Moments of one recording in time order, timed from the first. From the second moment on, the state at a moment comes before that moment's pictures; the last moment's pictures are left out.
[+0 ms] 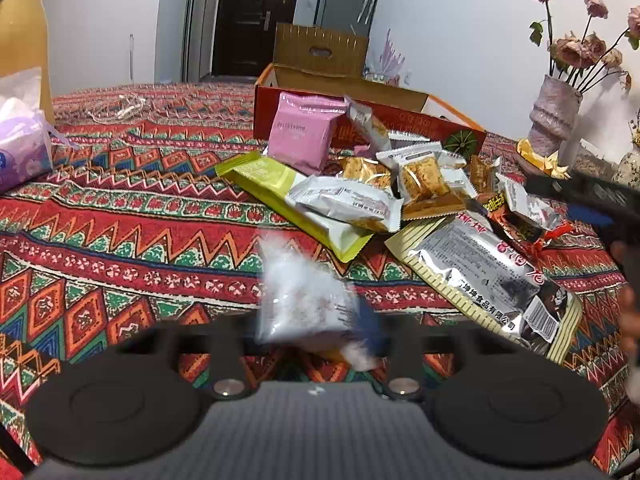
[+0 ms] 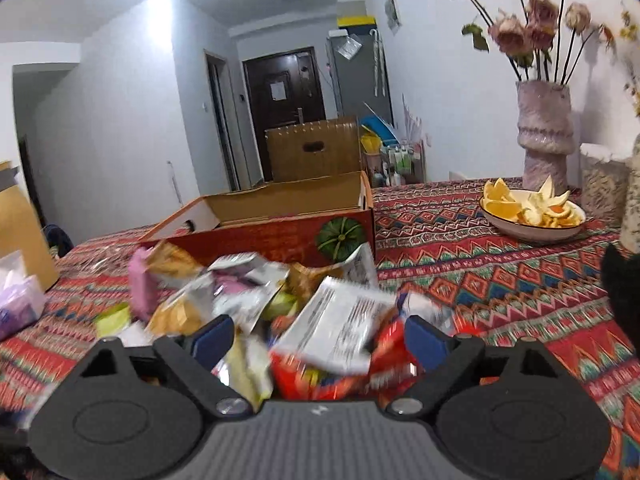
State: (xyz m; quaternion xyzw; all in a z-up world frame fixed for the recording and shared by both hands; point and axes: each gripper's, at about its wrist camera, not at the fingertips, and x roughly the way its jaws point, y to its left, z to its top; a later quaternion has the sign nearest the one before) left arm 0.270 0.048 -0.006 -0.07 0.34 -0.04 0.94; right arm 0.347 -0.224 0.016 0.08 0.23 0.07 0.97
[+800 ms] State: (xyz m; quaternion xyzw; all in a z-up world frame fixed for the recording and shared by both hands) left arm 0.279 0.051 0.077 -0.03 0.25 -0.04 0.97; right arm 0.366 -0.229 0.033 0.02 0.22 0.10 0.97
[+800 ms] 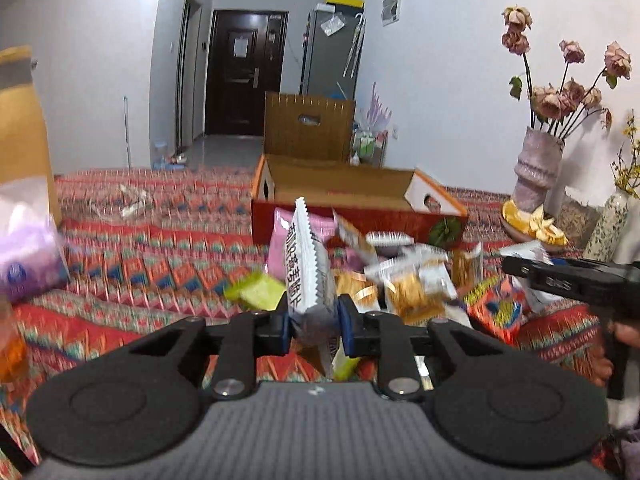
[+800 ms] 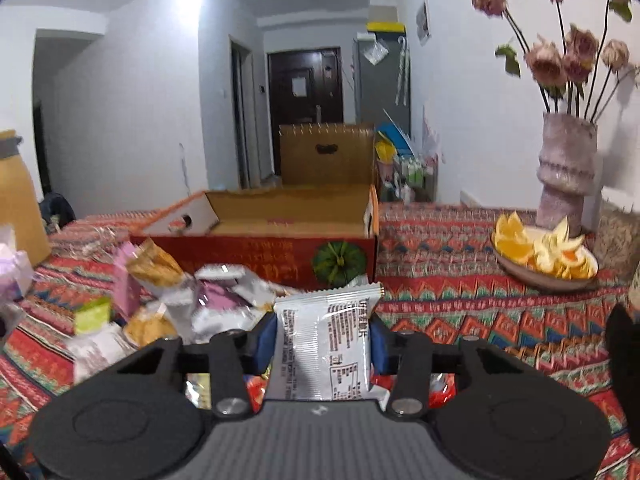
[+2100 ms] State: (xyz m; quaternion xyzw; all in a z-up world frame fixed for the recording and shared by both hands) left arm 0.663 0.053 0.091 -0.04 0.31 -0.07 0.95; right arm 0.684 -0.211 0.101 0.03 0.29 0.14 0.95
